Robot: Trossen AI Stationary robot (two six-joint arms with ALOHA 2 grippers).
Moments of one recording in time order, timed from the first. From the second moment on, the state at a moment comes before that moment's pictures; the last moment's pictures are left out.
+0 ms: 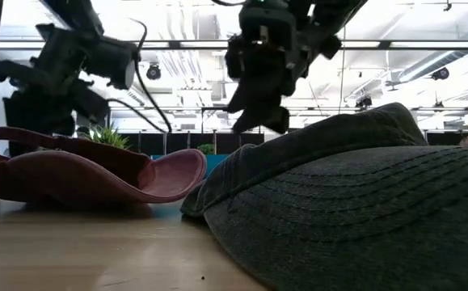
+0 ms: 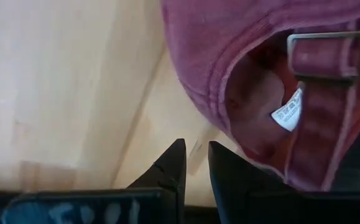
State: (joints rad) left arm 0.21 1.27 0.74 -1.13 0.24 -0.17; right arm -0.05 1.83 1.22 -0.25 -0.38 0.43
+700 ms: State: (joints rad) left arm 0.20 1.27 0.68 -0.70 0.45 -0.19; right arm -0.01 2.14 1.36 0.02 -0.38 0.76
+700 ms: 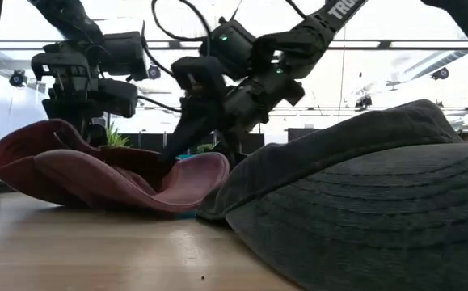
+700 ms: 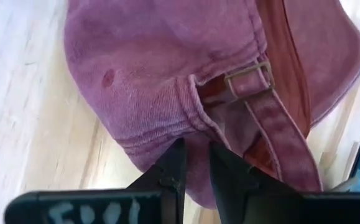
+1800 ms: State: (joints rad) left arm 0.19 1.21 0.81 -0.82 0.27 -0.11; right arm 0.01 2.12 1.44 -0.31 -0.37 0.54
